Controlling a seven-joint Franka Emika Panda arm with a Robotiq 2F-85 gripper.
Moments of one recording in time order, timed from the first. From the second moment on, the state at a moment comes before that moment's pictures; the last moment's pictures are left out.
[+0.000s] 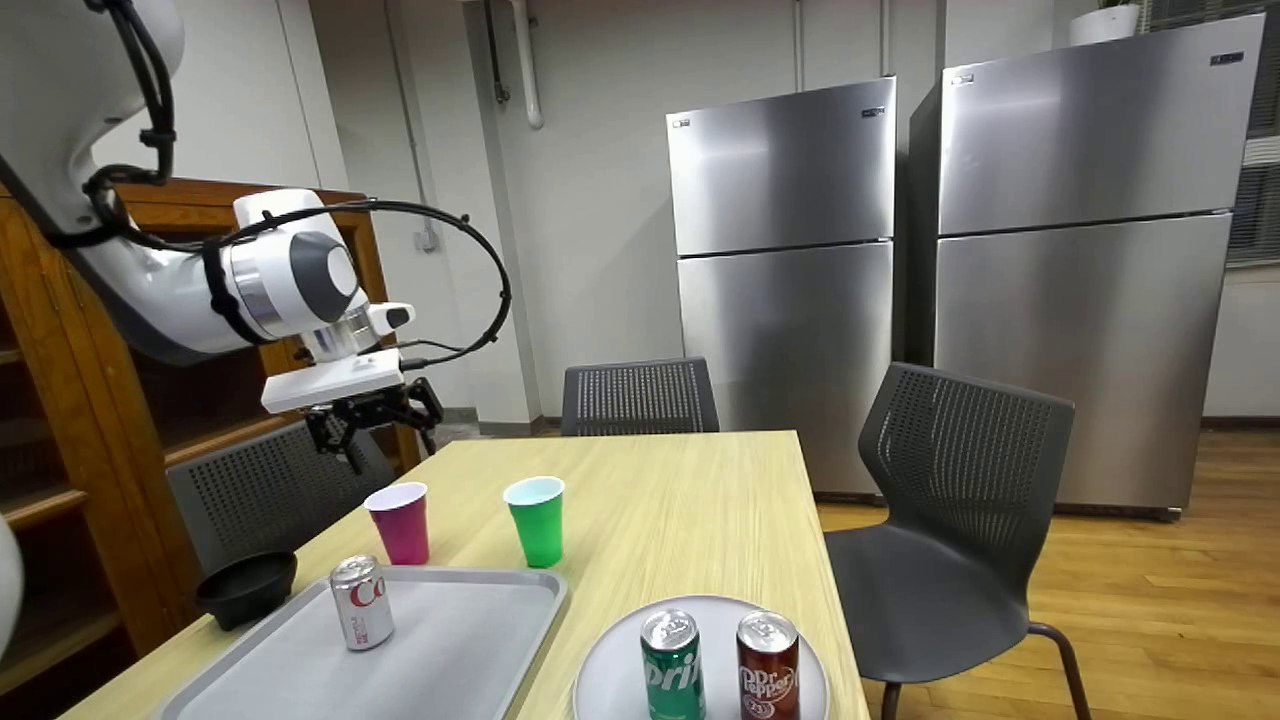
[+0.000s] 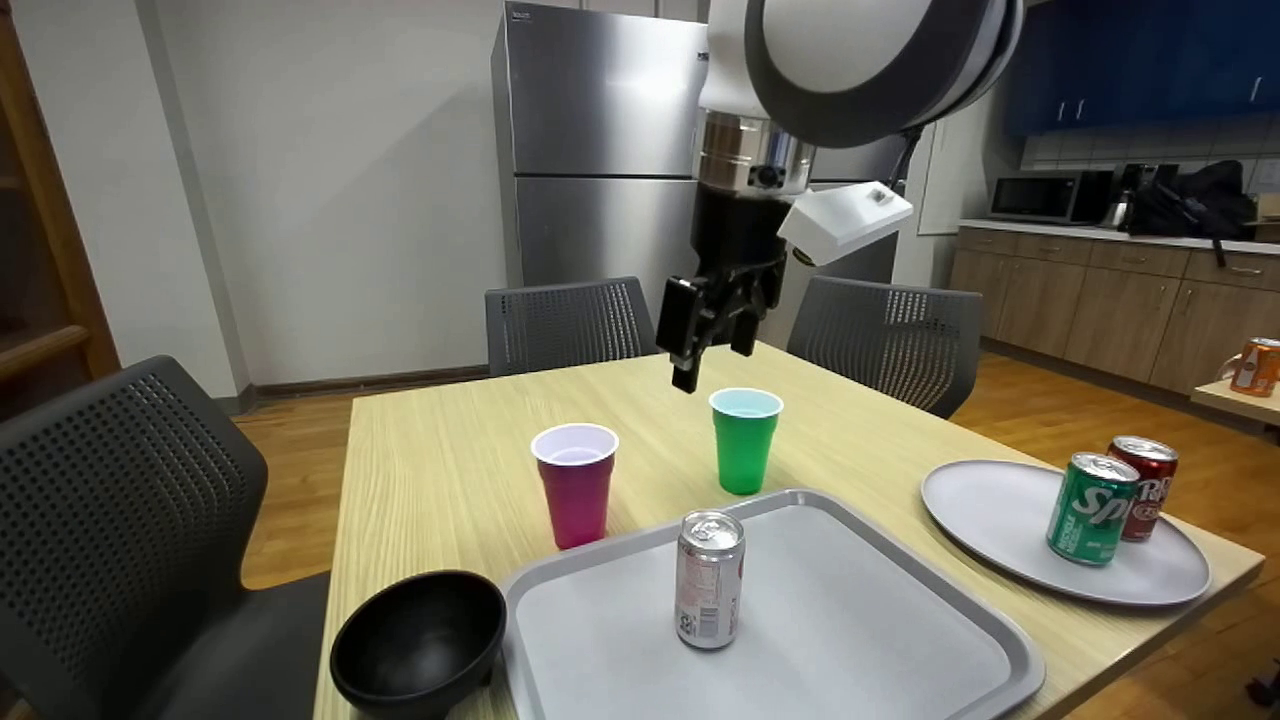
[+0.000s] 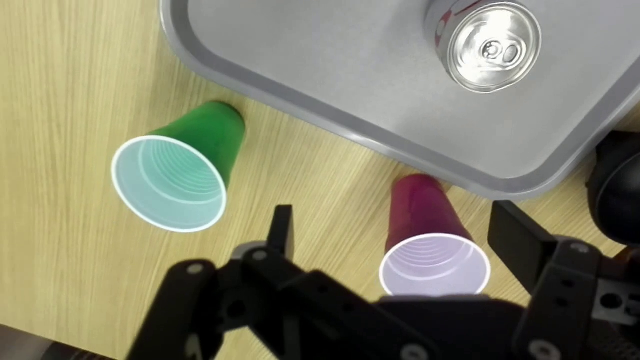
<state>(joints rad) 0.22 0.03 0.15 -2.43 -0.23 2.69 -0.03</state>
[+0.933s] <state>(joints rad) 0.10 -0.06 0.08 -2.48 -0.34 2.61 0.22</state>
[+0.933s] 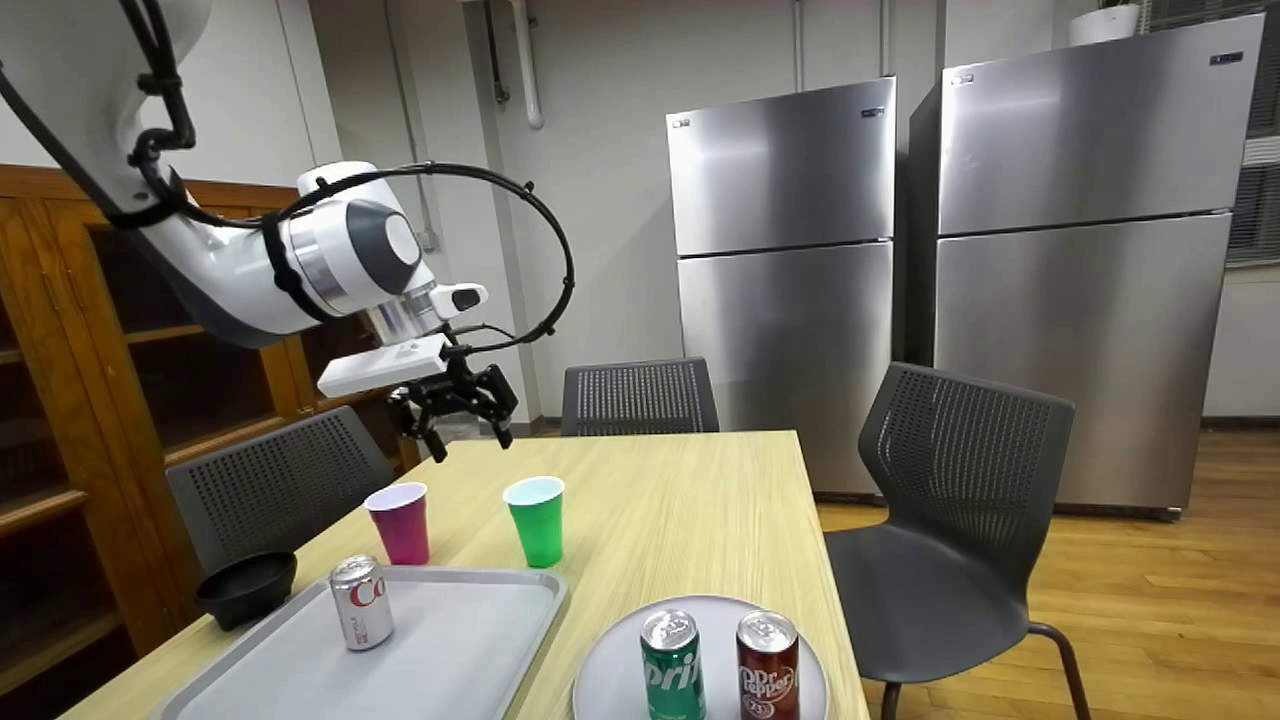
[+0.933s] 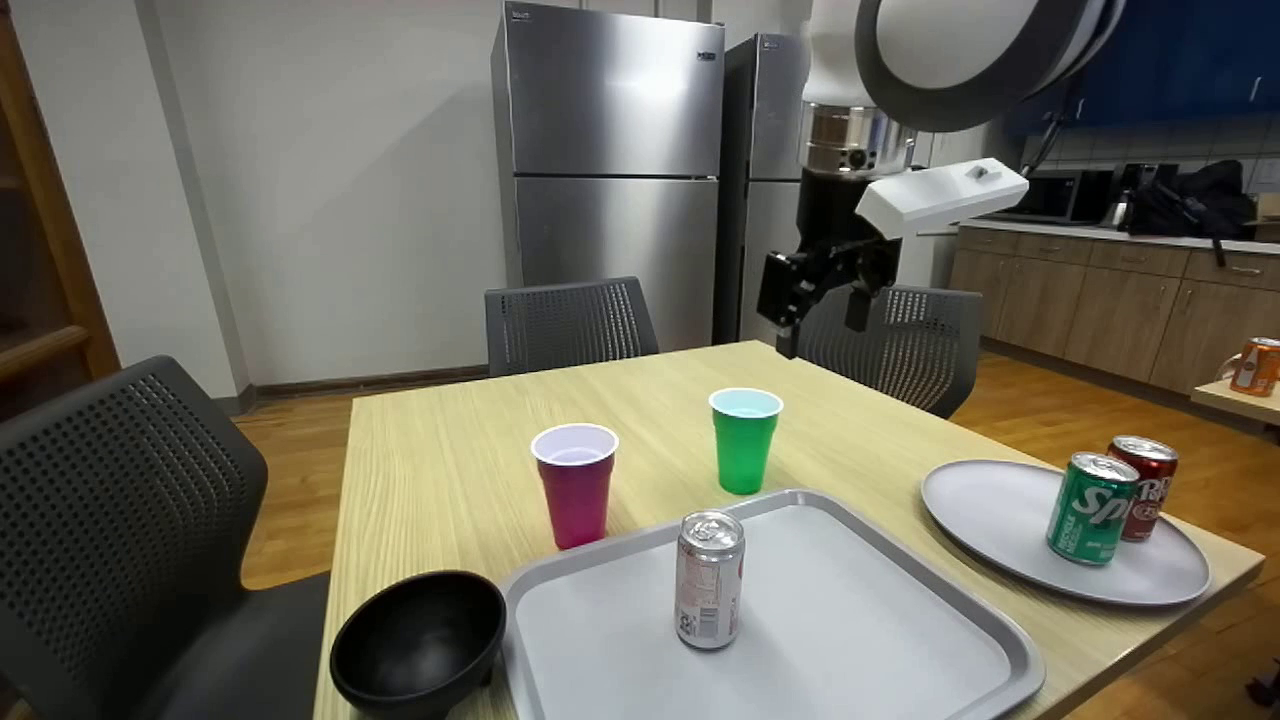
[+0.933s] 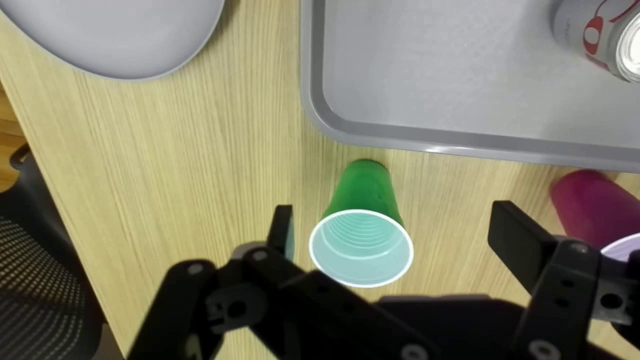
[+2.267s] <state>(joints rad) -0.07 -0.17 -0.03 -2.63 -0.33 2.60 0.31</state>
